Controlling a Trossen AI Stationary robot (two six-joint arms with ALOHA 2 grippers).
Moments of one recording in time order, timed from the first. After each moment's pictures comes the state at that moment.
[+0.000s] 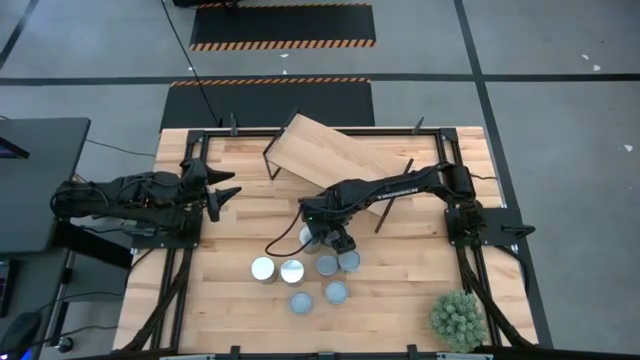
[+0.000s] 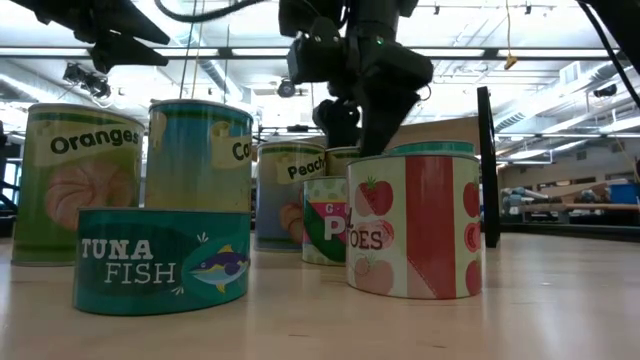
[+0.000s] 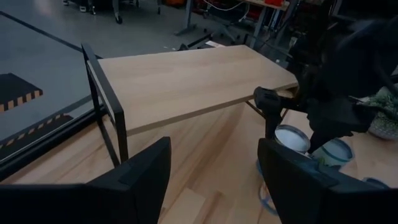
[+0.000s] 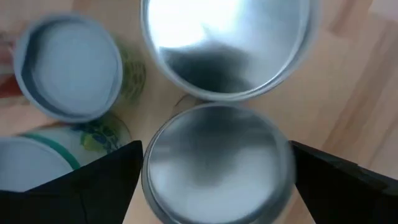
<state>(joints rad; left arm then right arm) -0.08 0.41 0.60 -0.51 -0.50 -0.35 0.05 2.06 1.73 -1.03 -0.05 -0.28</state>
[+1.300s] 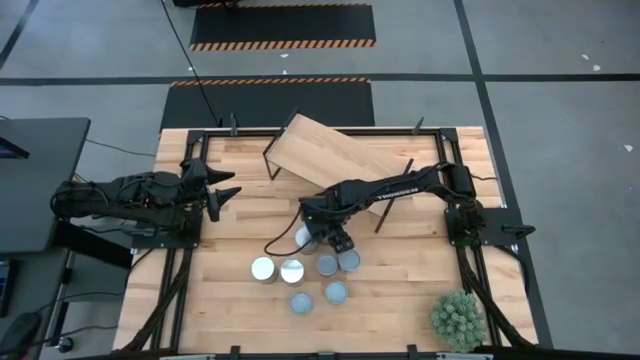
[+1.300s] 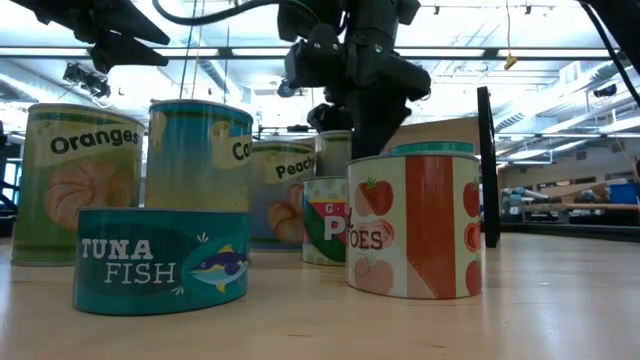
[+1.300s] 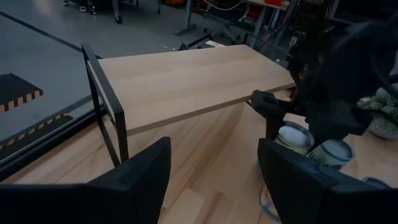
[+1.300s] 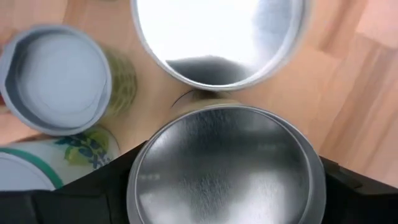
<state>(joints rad) -0.08 0.41 0.60 -0.51 -0.50 -0.35 0.04 2.06 1.71 -0.96 -0.04 -0.31</state>
